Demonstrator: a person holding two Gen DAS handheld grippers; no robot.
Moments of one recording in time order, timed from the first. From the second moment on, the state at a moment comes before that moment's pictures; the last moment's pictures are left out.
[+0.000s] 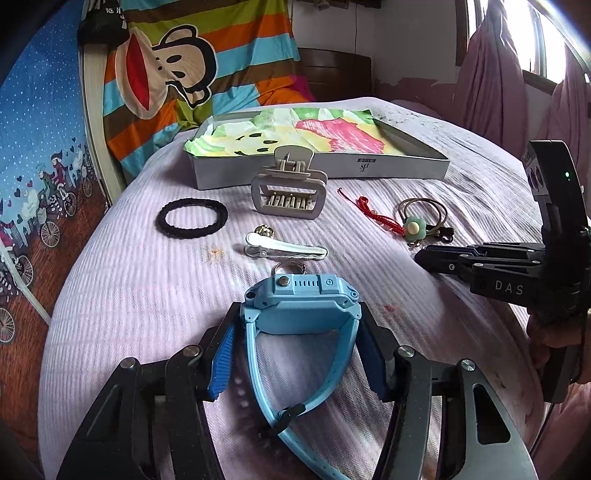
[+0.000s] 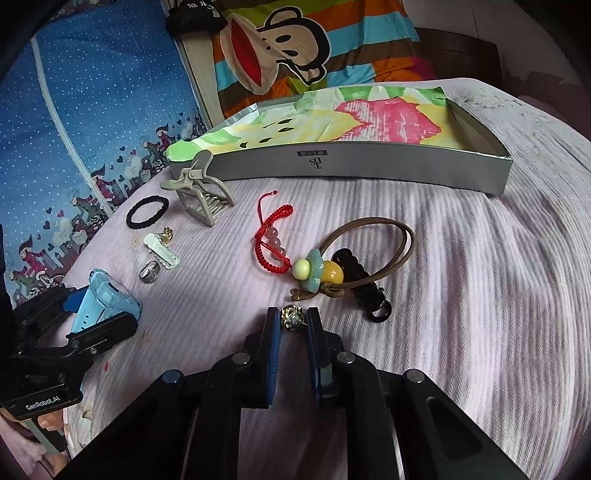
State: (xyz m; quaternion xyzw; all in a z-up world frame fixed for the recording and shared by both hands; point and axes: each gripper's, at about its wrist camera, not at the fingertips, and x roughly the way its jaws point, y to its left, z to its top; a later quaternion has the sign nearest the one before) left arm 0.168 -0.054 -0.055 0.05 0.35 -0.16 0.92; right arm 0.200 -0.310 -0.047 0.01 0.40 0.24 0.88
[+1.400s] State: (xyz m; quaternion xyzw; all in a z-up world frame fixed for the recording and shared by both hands) left arm 0.361 -0.054 0.004 -0.07 0.40 -0.07 0.91; right arm 0.339 -0.296 -0.009 -0.01 0.35 0.26 0.90
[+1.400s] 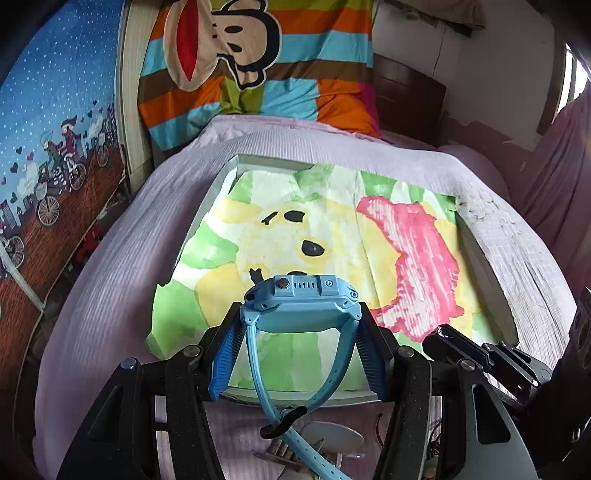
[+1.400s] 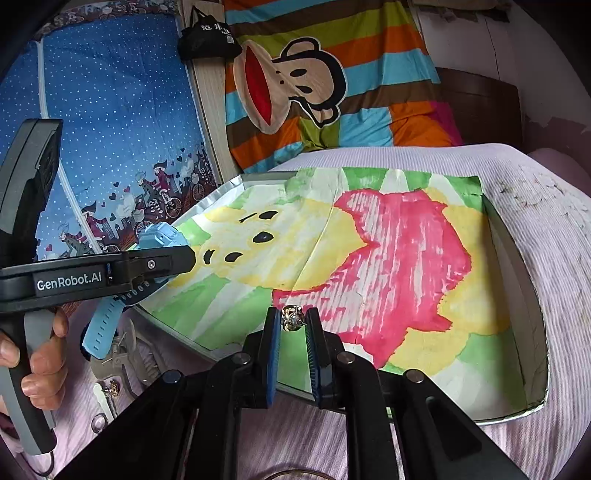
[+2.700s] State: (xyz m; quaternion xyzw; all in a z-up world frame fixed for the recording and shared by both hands) left arm 0.220 -0.018 0.048 -0.10 0.19 -0.02 0.98; right arm 0.214 -0.341 0.051 0.01 0.16 0.19 0.97
